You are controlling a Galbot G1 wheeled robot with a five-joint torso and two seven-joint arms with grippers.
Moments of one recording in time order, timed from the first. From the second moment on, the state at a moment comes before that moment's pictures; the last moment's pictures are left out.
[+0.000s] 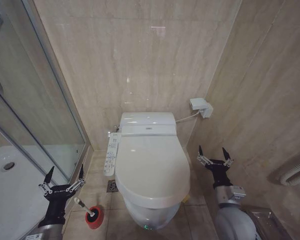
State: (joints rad) left arm 1.76 -1.30 -0.67 -2.20 -0.15 -0.28 -0.19; right arm -1.47 1.27 0.56 2.09 0.22 0.08 0.31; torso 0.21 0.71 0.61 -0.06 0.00
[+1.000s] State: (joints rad) left arm 1.76 -1.30 -0.67 -2.20 -0.15 -0.28 -0.19; right arm -1.68 1.30 0.54 2.31 0.20 0.01 0.33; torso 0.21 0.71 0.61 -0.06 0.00
